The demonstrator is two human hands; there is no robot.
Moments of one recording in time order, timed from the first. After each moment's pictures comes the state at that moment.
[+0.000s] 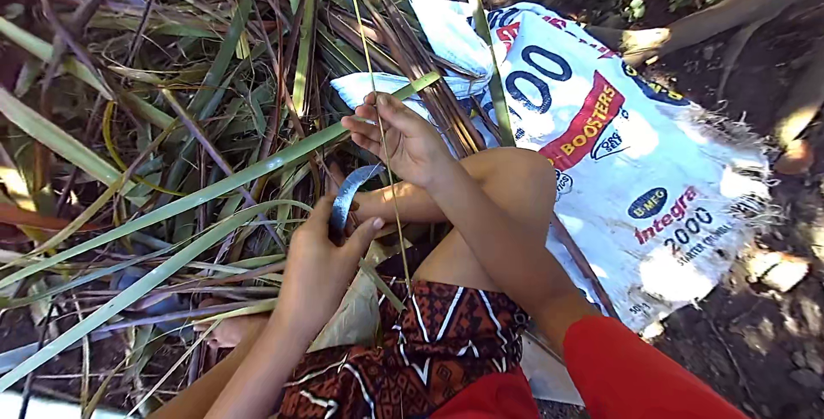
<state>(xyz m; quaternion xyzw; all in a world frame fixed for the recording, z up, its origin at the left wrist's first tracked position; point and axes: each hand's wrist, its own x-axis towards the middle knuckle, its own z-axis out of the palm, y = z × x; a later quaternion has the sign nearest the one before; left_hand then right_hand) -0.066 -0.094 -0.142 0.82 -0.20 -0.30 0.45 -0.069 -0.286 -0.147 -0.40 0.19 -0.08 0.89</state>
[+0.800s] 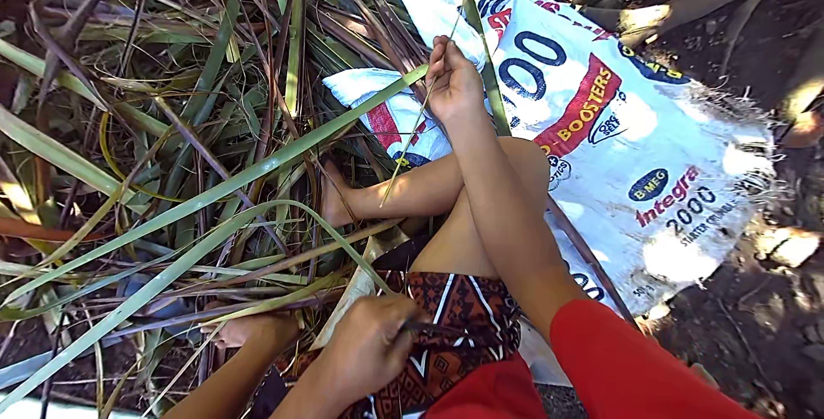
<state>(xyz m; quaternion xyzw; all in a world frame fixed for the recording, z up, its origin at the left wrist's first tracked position) -0.137 -0.065 -0.186 0.62 -0.54 -0.29 0.49 -0.045 -0.376 -0.168 -0.27 0.35 -0.35 0.82</state>
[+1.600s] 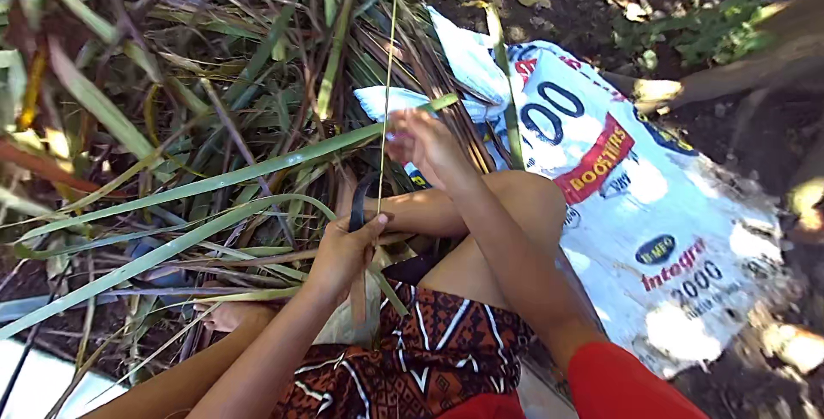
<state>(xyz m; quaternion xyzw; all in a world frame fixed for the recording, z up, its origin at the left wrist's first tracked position) -0.076 -0.107 -0.164 0.62 0.04 -0.45 0.64 -0.067 -0.304 -0.161 -0.63 0.21 -0.04 0.75</state>
